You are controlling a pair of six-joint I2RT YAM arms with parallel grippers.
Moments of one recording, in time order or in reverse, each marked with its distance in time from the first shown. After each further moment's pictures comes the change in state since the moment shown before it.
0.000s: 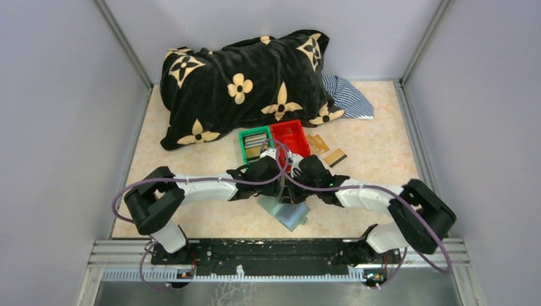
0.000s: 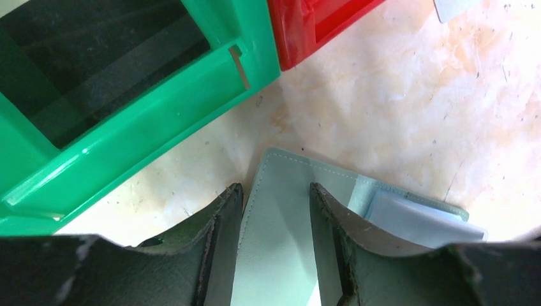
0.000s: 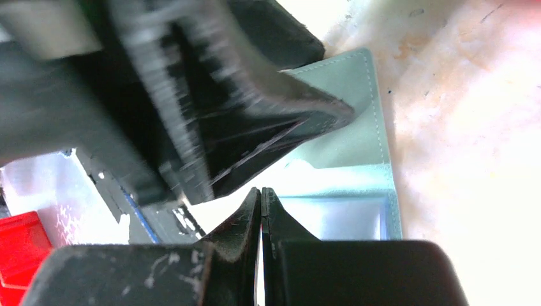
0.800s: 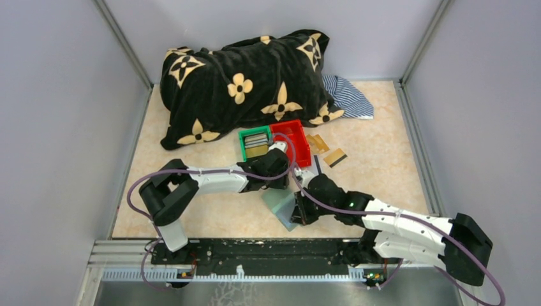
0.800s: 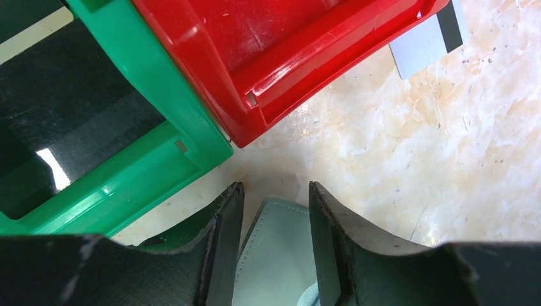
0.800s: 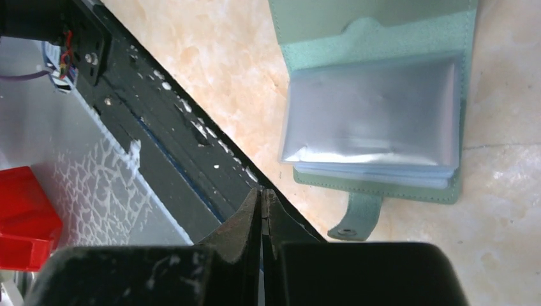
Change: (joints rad) left arm 0.014 0.134 0.156 -0.011 0.029 -0.012; right arm 0.190 -0.467 -0.094 -0.357 0.161 0.093
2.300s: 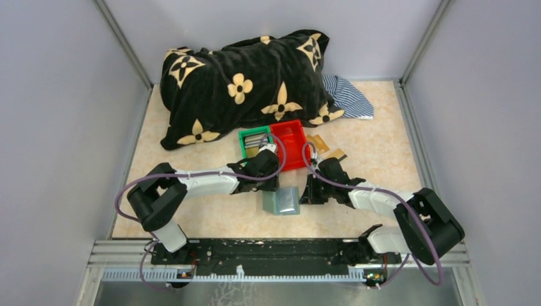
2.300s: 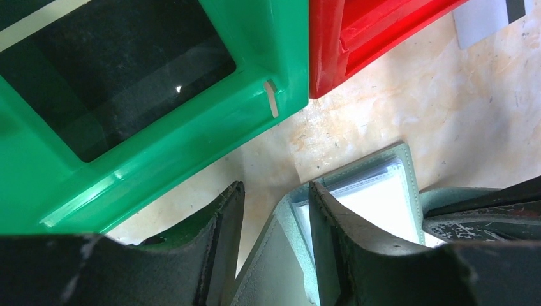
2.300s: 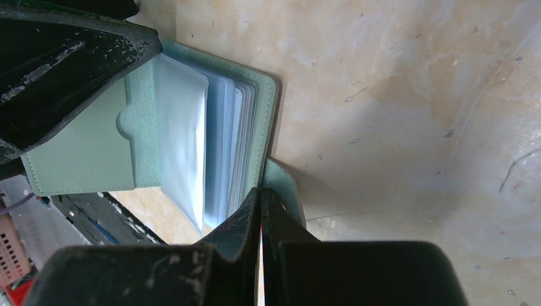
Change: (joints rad) left arm 0.036 -0.094 -0.086 -0.063 0.002 0.001; right arm -0.404 0.340 -0.036 0.218 -0.111 -0.023
